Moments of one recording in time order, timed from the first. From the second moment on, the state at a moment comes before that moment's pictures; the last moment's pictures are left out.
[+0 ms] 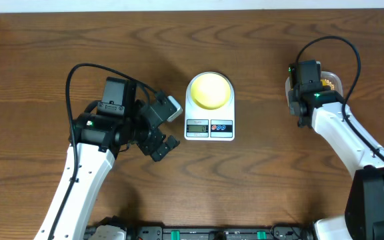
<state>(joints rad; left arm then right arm) -0.21 1.24 1.10 -1.02 0.41 0.60 0.17 1.64 1.04 -0.50 0.52 0.05</state>
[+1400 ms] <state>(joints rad) -0.21 1.24 1.10 -1.02 0.41 0.60 -0.04 1.64 1.05 -0.53 -0.06 0.23</state>
